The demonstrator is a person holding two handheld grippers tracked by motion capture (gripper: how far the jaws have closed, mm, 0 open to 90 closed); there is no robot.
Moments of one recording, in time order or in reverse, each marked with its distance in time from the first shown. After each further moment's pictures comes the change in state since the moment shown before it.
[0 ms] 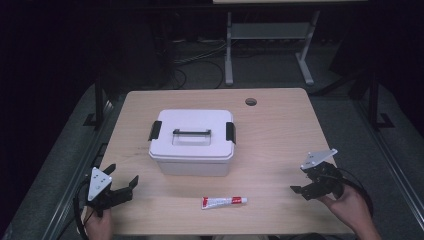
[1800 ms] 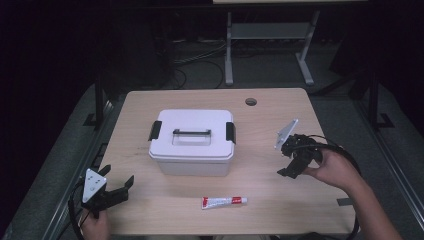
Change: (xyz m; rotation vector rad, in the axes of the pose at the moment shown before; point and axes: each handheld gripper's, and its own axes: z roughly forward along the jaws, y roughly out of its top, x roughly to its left) left arm 0.007 -0.004 -0.007 -0.009 0.029 -0.021; right arm -0.012 0.101 0.000 0.203 0.104 -0.299
